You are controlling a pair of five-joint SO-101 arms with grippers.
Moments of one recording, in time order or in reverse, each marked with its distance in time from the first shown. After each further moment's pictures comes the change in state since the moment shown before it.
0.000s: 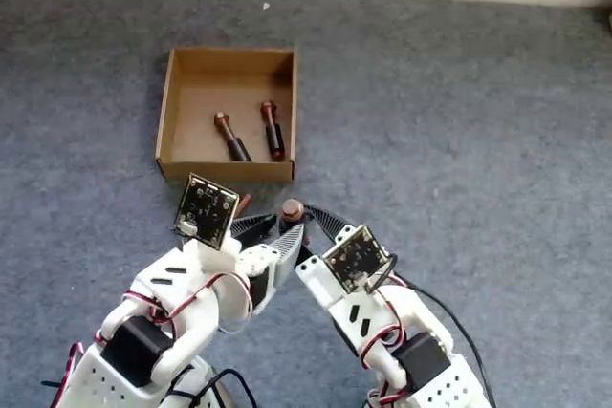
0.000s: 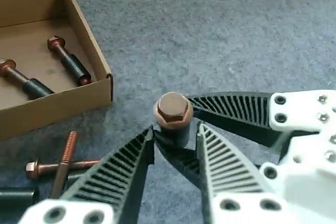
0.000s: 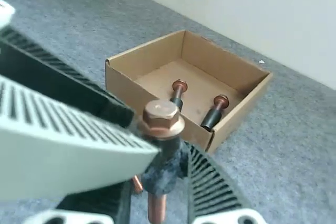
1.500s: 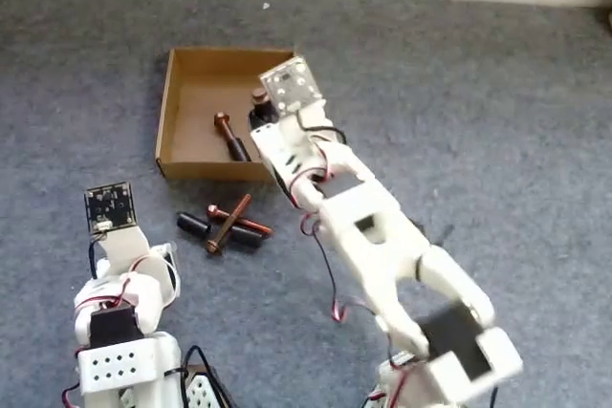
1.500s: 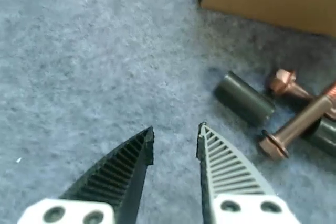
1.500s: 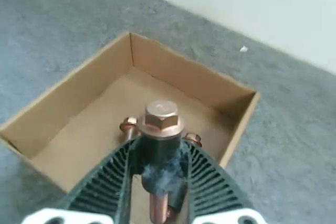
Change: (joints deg) left arm -49.4 -0.3 21.5 1.1 -12.4; right arm 6.1 100.8 -60.8 -29.5 -4.5
